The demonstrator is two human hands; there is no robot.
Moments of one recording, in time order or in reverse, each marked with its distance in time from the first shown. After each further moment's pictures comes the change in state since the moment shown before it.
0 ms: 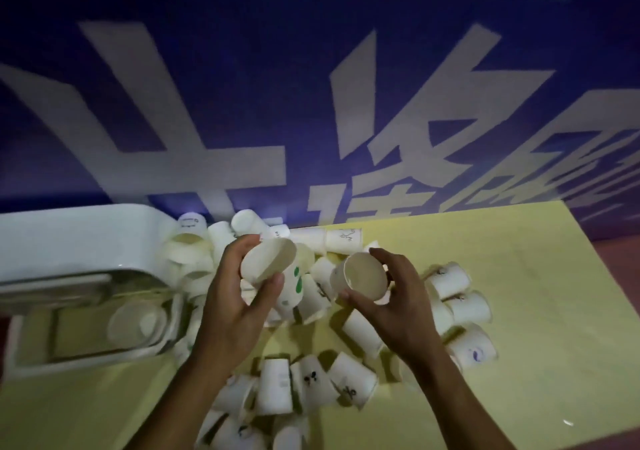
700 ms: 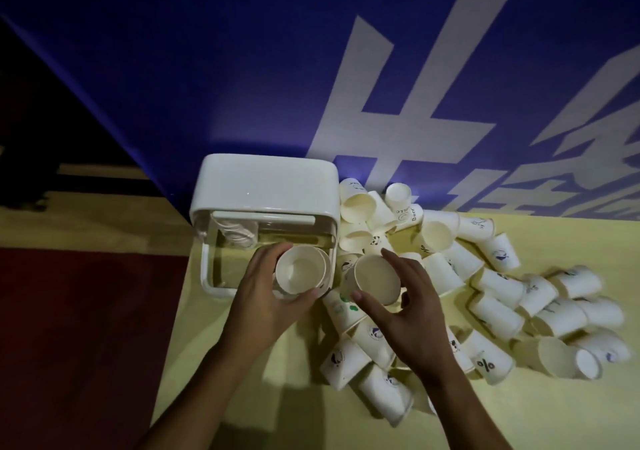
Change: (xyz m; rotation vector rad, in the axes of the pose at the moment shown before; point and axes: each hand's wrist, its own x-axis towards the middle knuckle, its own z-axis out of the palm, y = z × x) left_hand -0.070 -0.110 -0.242 0.210 0.059 0.007; right_hand -0.096 -0.152 0.212 0.090 -0.097 -0.086
